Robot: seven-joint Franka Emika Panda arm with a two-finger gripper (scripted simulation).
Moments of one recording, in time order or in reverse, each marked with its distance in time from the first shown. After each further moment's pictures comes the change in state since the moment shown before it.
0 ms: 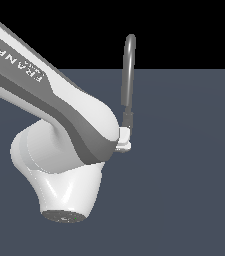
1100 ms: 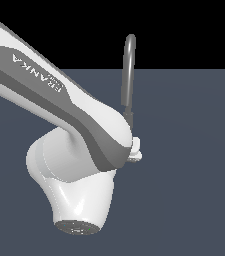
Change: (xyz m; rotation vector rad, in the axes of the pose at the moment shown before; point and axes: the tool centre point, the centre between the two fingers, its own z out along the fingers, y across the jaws) arm 0.028 -0.033 -0.011 0.028 0.075 -0.009
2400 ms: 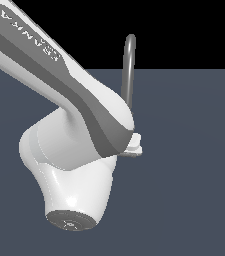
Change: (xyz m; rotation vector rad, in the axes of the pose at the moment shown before) arm -0.014 0.000 -0.006 0.006 0.061 -0.018
